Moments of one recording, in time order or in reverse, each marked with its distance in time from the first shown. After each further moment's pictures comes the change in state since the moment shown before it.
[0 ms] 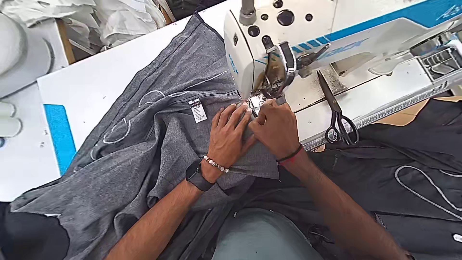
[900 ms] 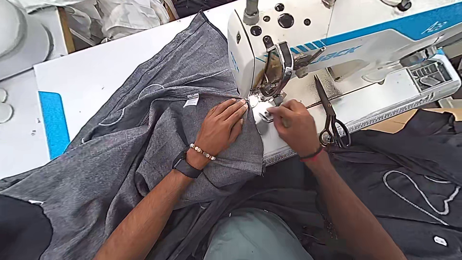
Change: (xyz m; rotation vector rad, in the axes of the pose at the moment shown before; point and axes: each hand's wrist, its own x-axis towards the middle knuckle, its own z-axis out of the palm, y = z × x) left_hand 0.009 -0.028 -0.008 -0.098 -0.024 0.091; right_hand -0.002 0.071 -0.016 -0.047 0.031 -0.204
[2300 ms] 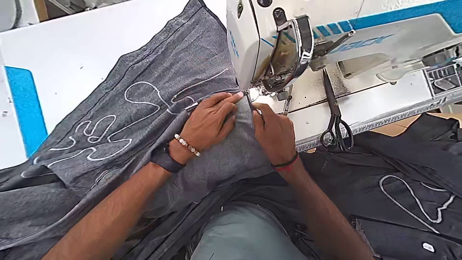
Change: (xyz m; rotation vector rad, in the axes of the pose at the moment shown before) left_hand -0.003 -0.007 -0.014 -0.077 -0.098 0.012; right_hand -0.004 -0.065 0.024 0.016 -0.017 0.192
